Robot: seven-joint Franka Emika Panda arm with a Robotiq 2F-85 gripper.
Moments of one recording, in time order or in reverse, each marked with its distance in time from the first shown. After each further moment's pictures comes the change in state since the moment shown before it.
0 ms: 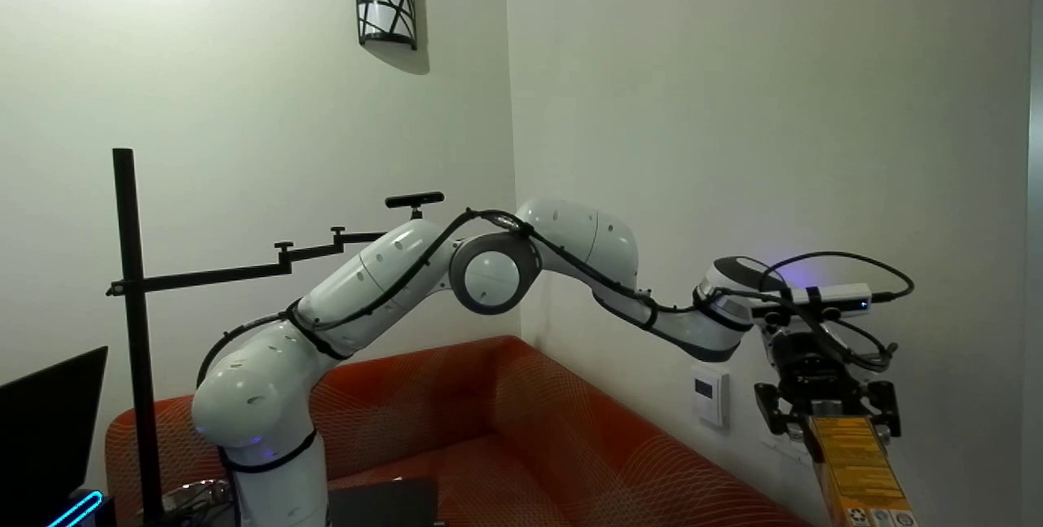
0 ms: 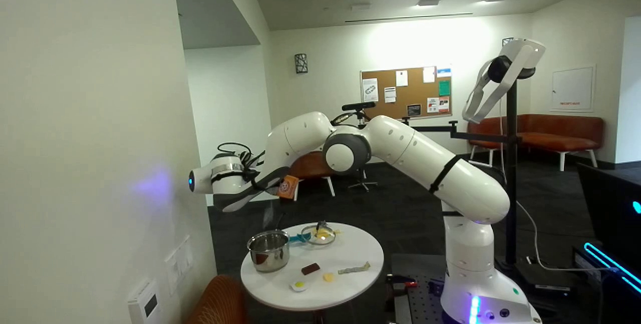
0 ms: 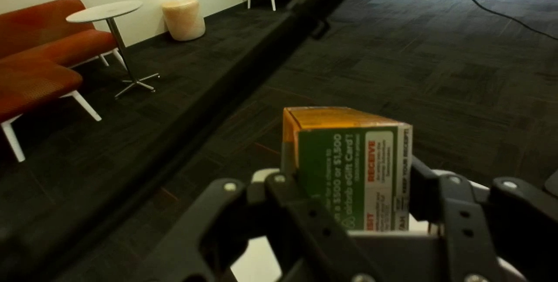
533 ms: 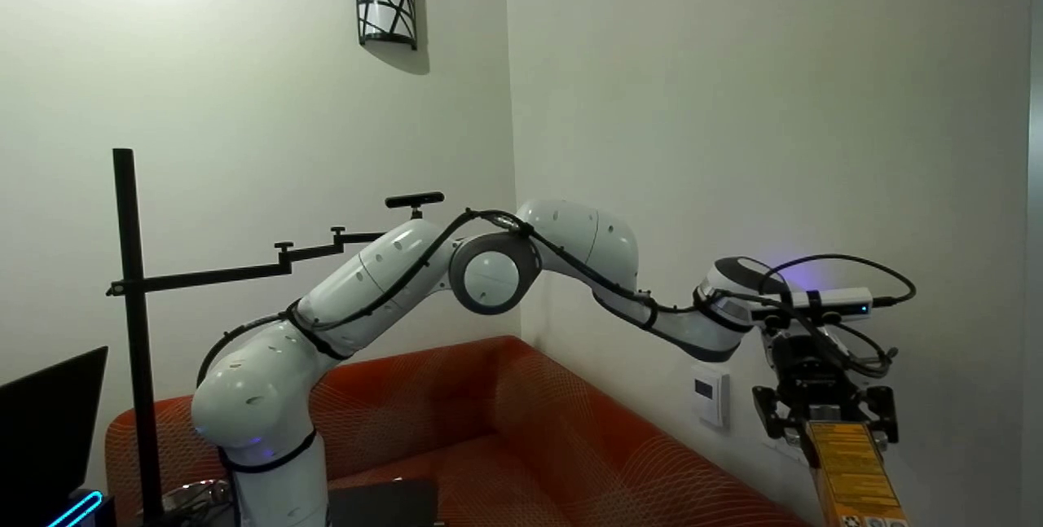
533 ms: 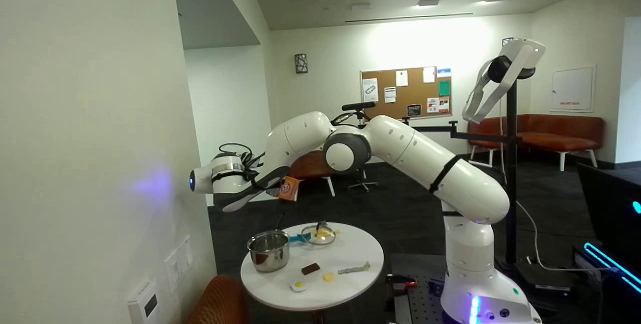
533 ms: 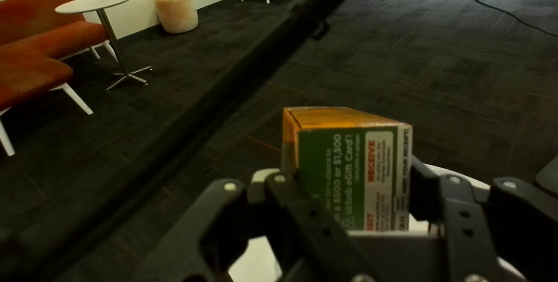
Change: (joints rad) arm -0.006 -0.003 0.004 -0.005 0.018 0.000 0.002
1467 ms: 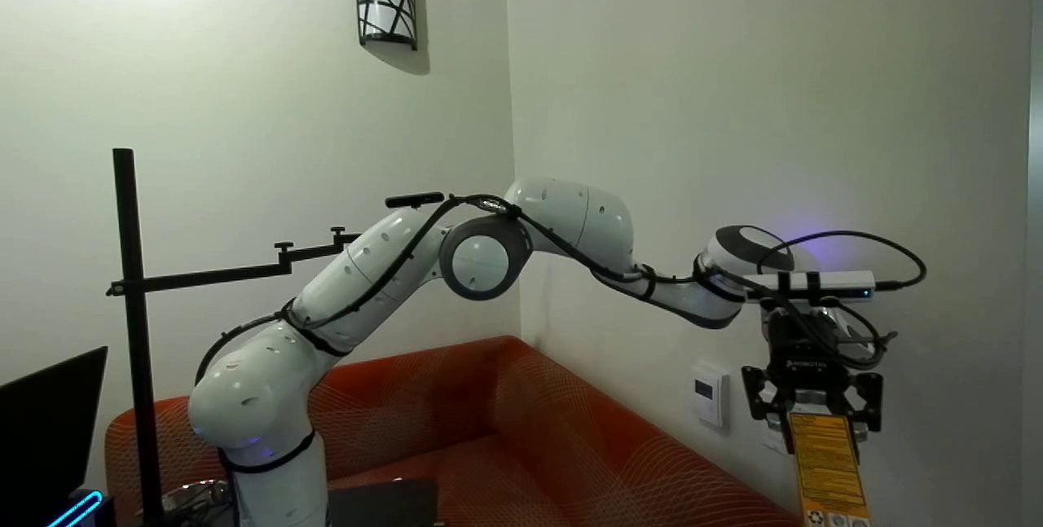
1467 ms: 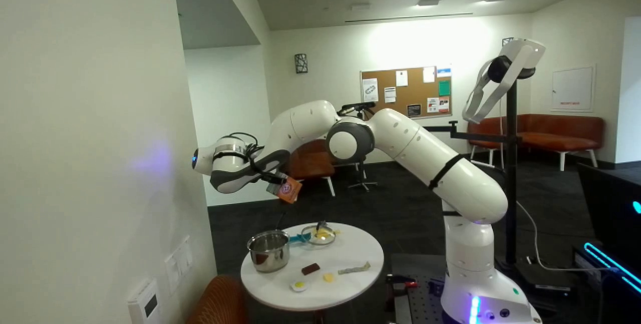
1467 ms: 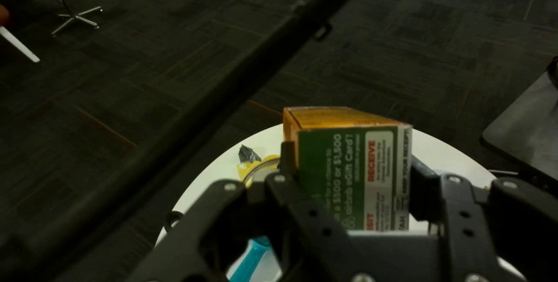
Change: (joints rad) arm -0.037 -0.082 0.027 -0.007 0.158 -0.002 -0.017
